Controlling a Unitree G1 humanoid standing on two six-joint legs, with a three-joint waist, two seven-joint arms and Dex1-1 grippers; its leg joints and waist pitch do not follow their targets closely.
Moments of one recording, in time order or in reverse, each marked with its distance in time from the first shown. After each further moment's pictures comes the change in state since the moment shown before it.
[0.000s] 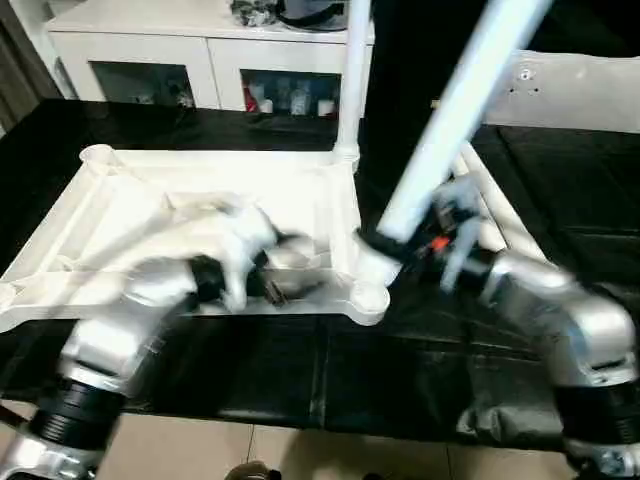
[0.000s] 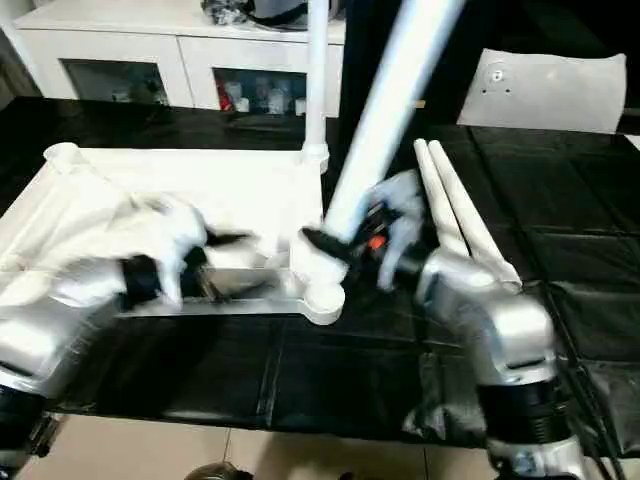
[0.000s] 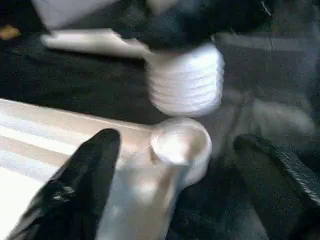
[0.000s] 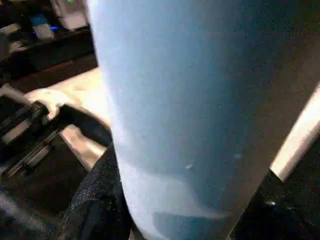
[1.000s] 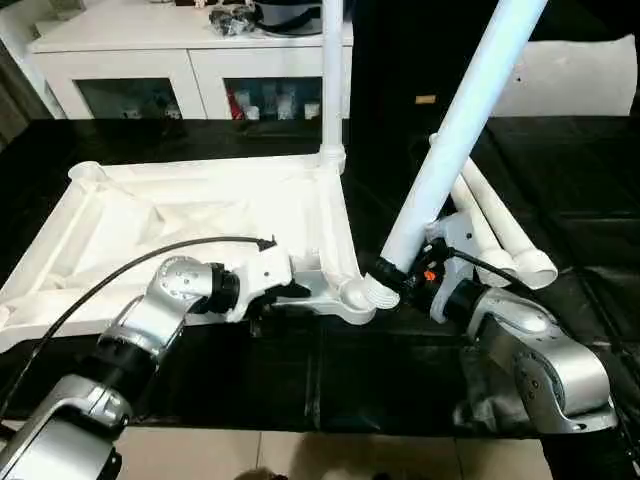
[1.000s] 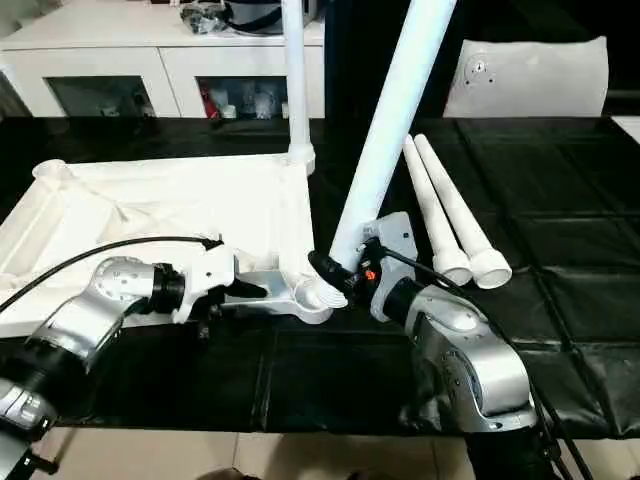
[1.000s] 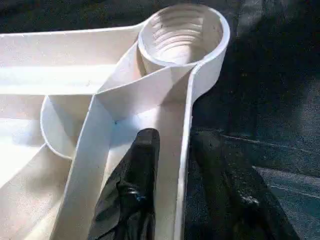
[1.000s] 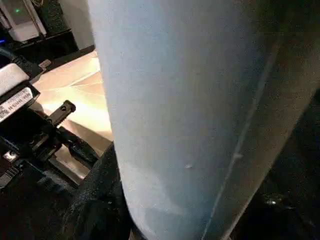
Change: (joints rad) left arm -0.183 -0.045 -0.087 0.553 0.201 -0.308 -0.175; right arm 0.141 0.052 0.002 -0.055 -0.050 -0.050 -0.106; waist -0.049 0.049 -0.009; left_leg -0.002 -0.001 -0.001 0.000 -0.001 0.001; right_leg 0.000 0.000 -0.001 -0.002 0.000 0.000
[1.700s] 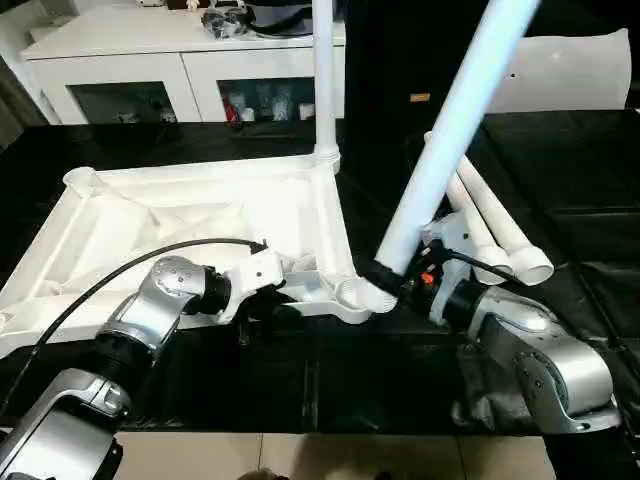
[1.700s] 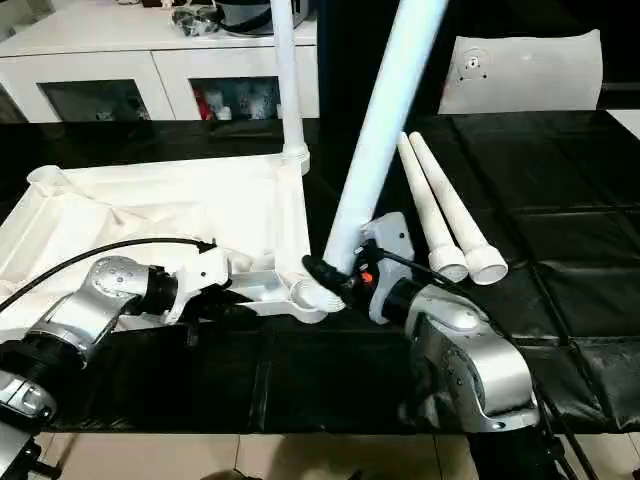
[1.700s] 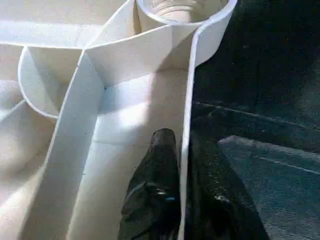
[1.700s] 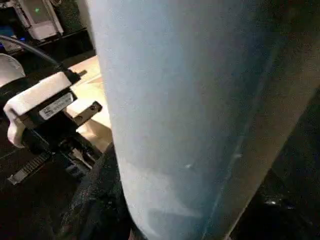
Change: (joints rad) left arm -0.021 -0.003 0.028 0.066 0.006 0.095 -0.078; right arm -0.017 -0.019 0.023 -0.011 0.016 0.016 0.052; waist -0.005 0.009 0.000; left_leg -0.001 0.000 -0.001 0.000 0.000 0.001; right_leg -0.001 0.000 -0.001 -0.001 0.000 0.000
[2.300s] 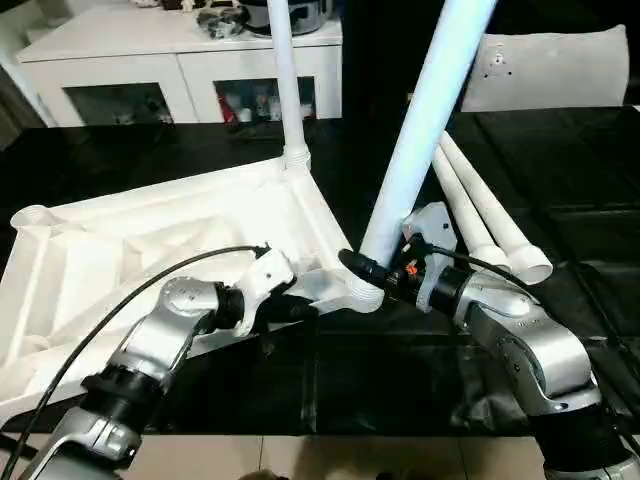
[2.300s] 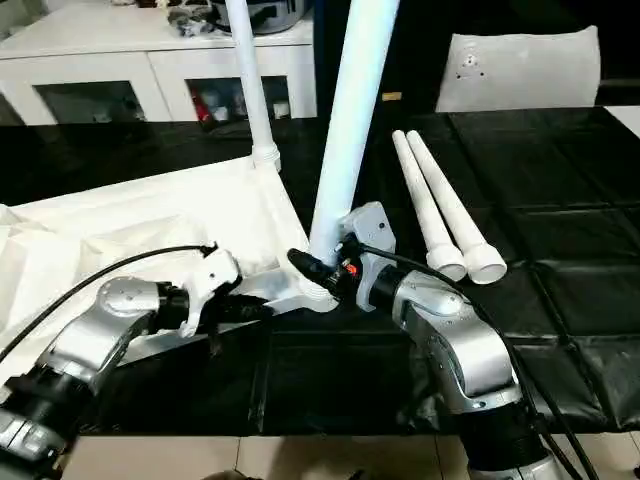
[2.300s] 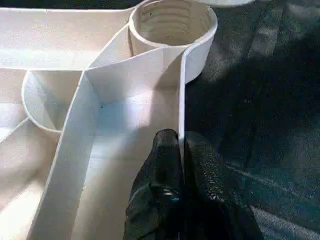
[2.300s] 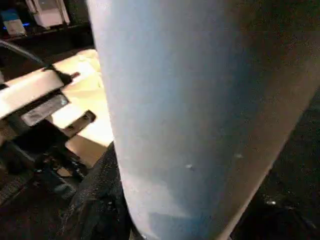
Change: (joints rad) left arm 0.162 -0.060 0.069 -0.280 -0.019 0.171 0.168; right arm -0.070 0.004 0.056 0.101 -0.076 -0.101 0.028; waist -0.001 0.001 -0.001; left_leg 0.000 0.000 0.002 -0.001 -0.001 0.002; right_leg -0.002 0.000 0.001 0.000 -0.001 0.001
